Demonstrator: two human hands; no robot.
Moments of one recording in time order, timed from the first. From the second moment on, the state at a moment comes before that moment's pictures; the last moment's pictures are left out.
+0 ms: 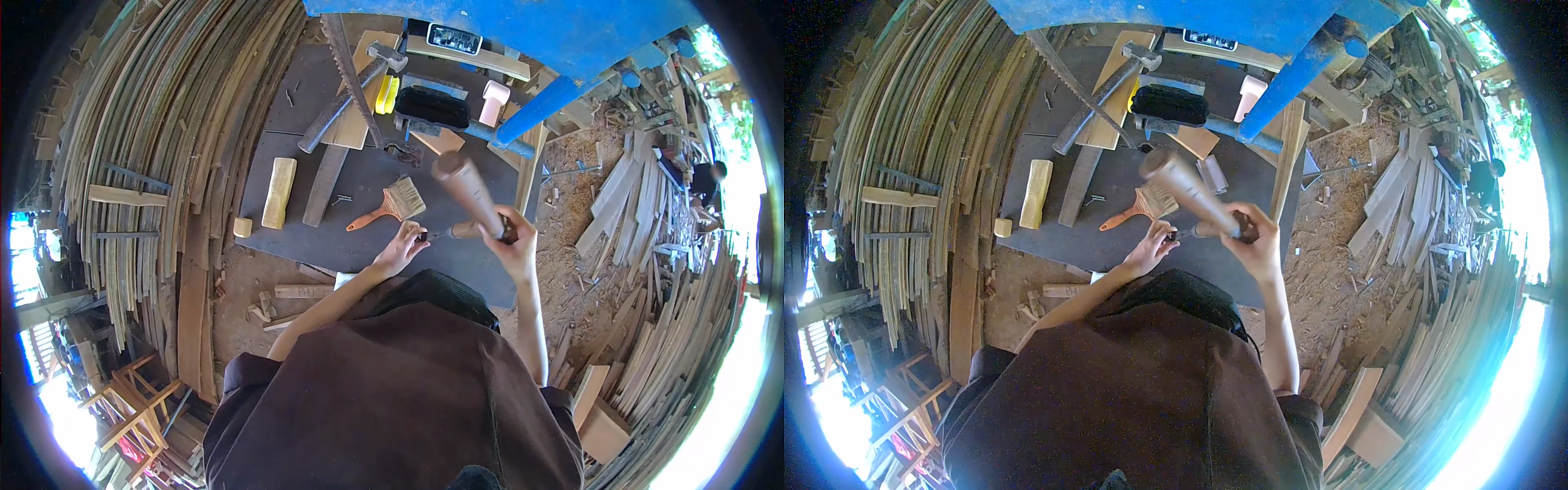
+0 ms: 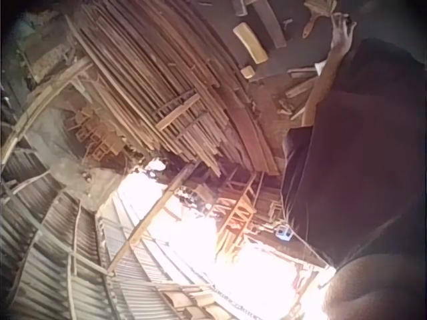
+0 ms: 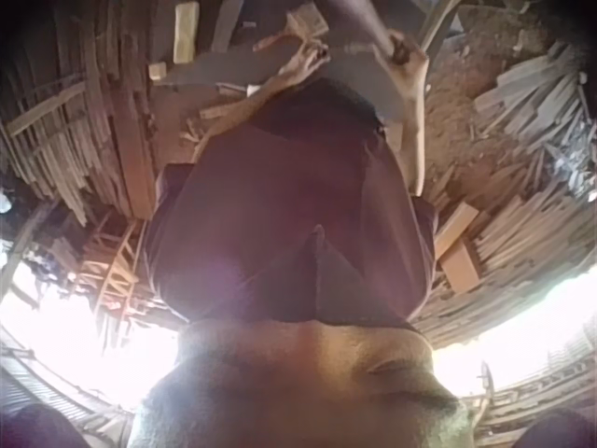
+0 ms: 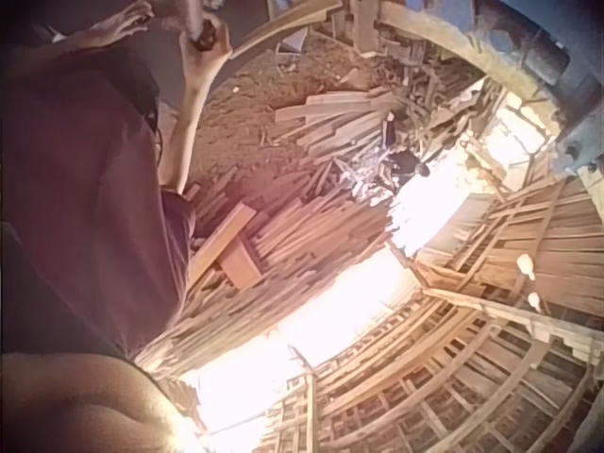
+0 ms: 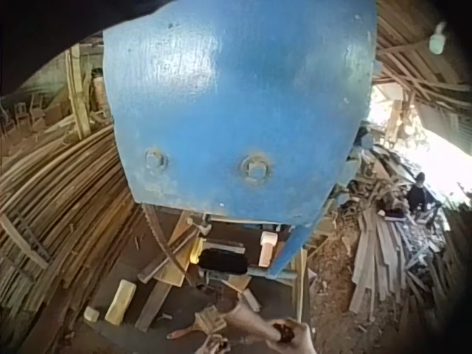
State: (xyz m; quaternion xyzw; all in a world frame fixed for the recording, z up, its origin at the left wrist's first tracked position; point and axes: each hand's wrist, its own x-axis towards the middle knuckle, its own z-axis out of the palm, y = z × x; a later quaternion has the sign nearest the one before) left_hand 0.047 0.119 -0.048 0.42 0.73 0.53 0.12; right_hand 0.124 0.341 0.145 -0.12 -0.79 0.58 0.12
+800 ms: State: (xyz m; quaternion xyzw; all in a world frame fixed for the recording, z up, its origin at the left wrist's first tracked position) left_hand 0.046 0.120 -0.045 0.42 0.74 0.51 0.12; right_hand 0.195 0.403 0.058 -0.29 -0.62 0.72 0.11
